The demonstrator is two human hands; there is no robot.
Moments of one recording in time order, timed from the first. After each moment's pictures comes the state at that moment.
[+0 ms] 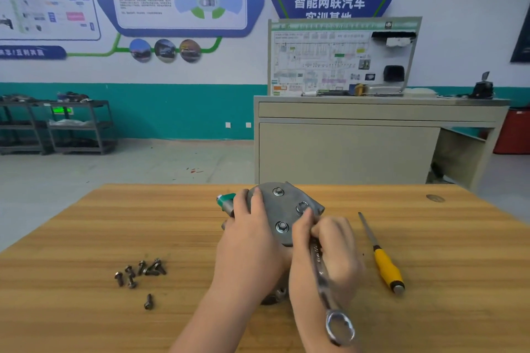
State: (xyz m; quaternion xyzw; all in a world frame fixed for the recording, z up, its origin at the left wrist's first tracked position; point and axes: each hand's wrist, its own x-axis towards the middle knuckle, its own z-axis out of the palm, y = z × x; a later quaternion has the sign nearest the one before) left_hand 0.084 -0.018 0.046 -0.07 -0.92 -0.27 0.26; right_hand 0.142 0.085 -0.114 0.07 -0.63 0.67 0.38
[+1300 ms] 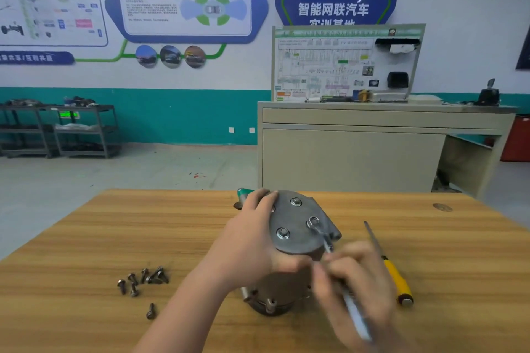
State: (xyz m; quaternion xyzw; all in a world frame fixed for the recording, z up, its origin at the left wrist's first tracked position) left_hand 0.056 -0.045 0.063 -0.23 -0.92 -0.29 0.14; right_hand 0.104 0.121 0.012 0.30 -0.68 0.35 0.57
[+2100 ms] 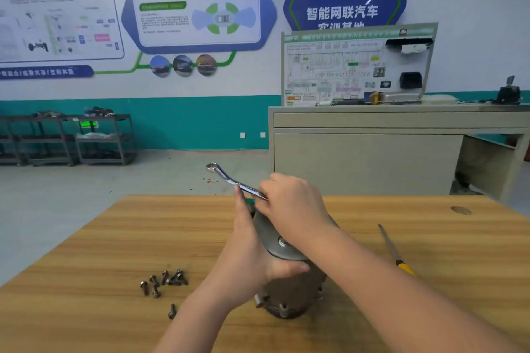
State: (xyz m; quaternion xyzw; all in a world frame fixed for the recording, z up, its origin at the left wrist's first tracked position) left_hand 0.061 -0.069 0.038 -0.24 -0.80 -0.54 0.10; right_hand 0.034 0.048 0.104 0.24 -0.90 0.07 0.37
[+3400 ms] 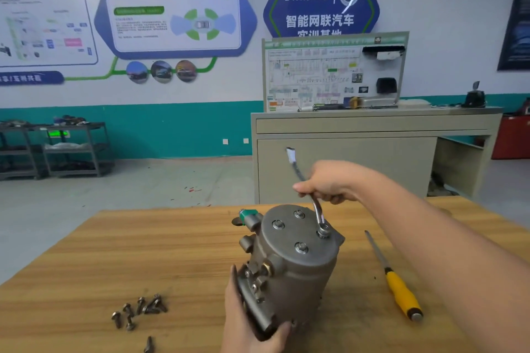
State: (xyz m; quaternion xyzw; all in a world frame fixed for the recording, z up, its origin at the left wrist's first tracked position) left_hand 0.052 -0.043 -0.075 -0.13 -0.71 -0.67 0.18; right_hand -0.018 0.132 0.159 0.01 -0.95 0.32 -0.05
